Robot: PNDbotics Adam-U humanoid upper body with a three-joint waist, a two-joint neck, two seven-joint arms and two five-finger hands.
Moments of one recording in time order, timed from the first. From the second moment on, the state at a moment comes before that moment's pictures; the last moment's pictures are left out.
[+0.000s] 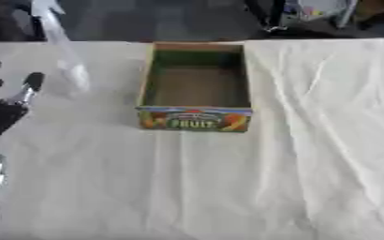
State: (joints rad) left arm -0.01 0.22 0.27 -1.98 -0.17 0.09 0.38; right arm 0.21 -0.07 -0.24 -1.98 -0.33 -0.34 0.72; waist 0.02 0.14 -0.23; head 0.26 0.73
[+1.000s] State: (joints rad) left arm -0.11 0.34 0.28 -1.88 -0.10 0.18 0.51; right arm 0.21 -0.07 -0.24 -1.98 -0.33 -0.34 0.73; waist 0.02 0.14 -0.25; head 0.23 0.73
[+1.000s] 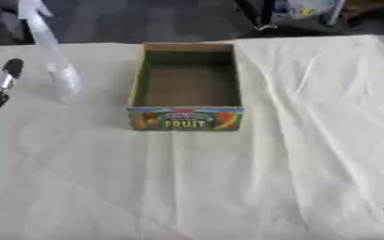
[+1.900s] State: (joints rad) left arm -0.36 0.56 0.22 -1.42 0.09 0.07 0.54; right arm 0.21 -0.07 -0.23 -1.98 -0.32 -0.33 0.74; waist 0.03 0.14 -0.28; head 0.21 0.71
